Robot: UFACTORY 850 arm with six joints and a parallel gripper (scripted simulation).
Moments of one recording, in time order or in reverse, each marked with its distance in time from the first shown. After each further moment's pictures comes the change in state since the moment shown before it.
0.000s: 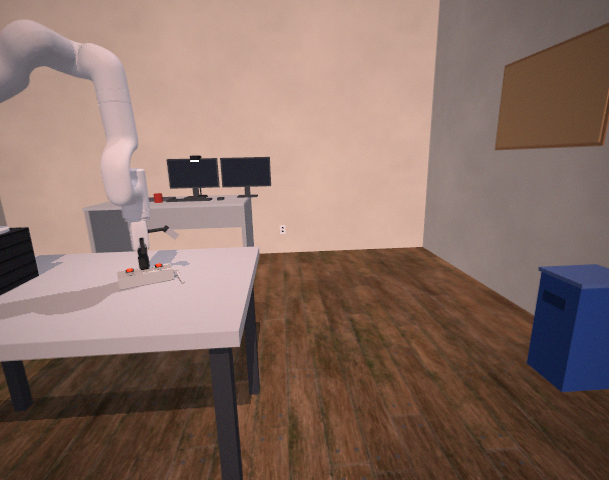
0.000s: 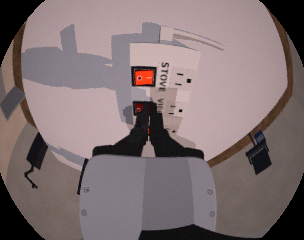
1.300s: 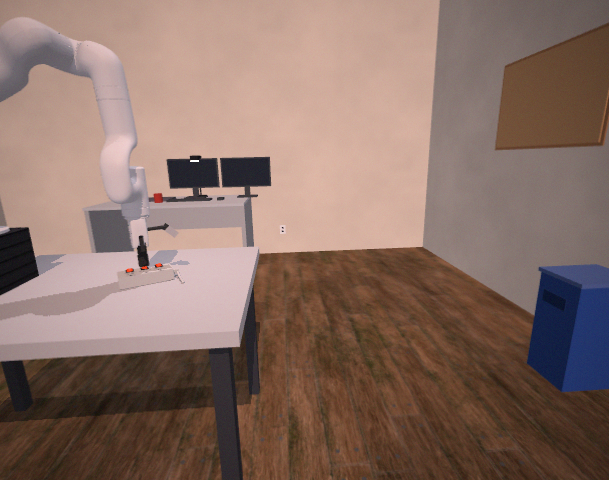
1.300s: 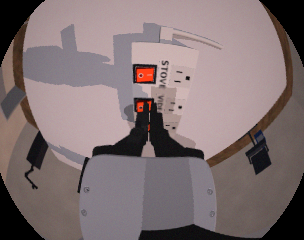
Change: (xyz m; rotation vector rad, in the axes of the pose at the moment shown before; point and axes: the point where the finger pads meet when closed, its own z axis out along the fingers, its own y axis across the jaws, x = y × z) arm -0.001 -0.001 -0.007 0.000 0.000 0.000
